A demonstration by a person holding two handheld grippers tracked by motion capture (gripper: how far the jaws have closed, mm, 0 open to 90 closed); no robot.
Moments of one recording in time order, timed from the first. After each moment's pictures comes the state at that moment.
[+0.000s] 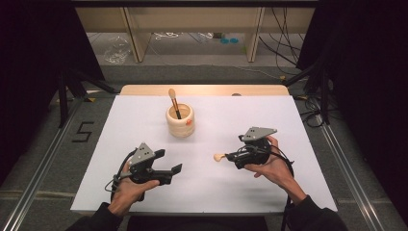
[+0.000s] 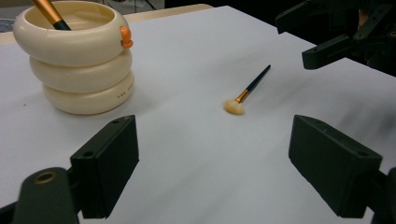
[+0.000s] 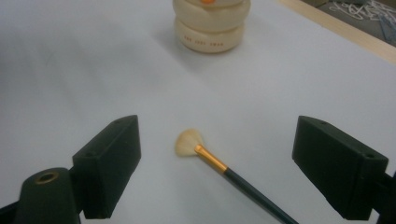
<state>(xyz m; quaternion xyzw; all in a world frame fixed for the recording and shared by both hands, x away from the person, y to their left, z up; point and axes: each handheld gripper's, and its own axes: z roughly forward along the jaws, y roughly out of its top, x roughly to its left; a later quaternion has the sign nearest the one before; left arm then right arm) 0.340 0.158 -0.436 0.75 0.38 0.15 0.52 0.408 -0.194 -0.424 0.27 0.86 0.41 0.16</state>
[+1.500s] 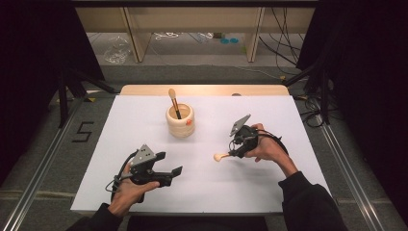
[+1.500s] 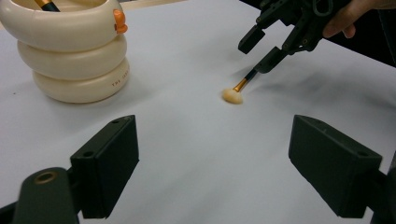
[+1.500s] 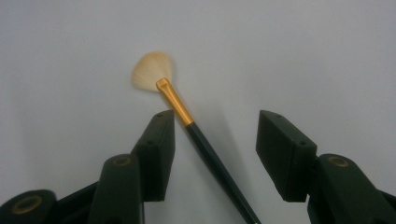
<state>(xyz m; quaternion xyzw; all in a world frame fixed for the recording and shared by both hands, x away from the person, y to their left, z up) 0.340 0.157 -0.442 0.76 0.38 0.14 0.51 0.475 -0.178 -0.445 0.17 0.95 0.23 0.09</state>
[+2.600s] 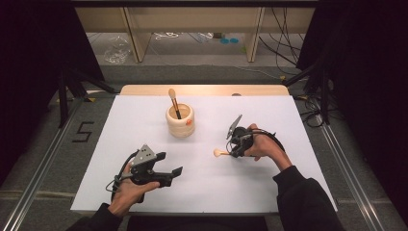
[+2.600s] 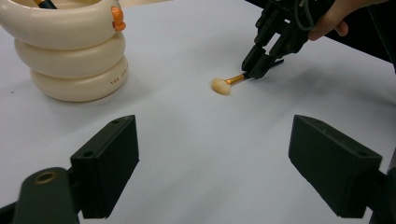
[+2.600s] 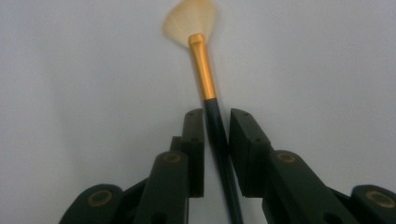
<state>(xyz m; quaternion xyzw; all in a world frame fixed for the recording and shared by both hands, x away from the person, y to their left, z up) 0.341 0.156 -0.442 0.76 0.38 0.14 0.51 0.486 -0.169 -0.457 0.16 0.97 0.15 0.03</state>
